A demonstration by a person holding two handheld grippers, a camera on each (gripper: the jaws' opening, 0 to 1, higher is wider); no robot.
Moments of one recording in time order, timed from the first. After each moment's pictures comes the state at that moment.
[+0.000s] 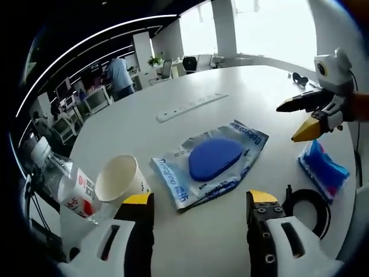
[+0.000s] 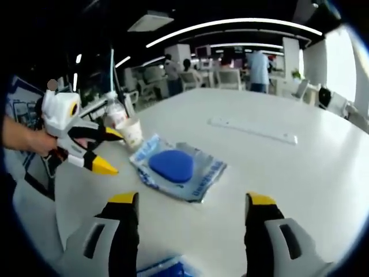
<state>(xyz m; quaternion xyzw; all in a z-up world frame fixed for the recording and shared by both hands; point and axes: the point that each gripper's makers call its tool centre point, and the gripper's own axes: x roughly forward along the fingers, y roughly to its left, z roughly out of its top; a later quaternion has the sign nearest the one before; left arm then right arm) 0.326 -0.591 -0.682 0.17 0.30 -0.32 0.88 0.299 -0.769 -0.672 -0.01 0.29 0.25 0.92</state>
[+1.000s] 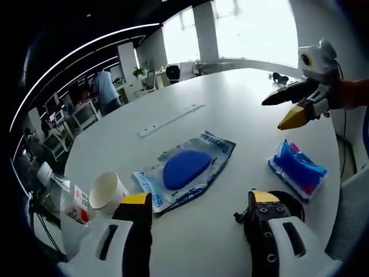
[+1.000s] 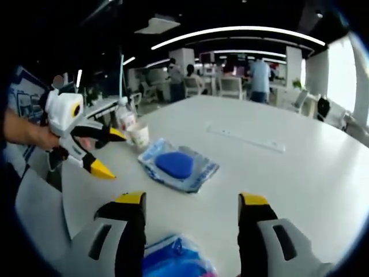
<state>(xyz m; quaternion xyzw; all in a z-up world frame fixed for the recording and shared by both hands) 0.282 -0.621 -0.656 0.19 0.27 -0.38 0.87 0.260 -0.796 -0.639 -0.03 0.27 0.26 0.93</state>
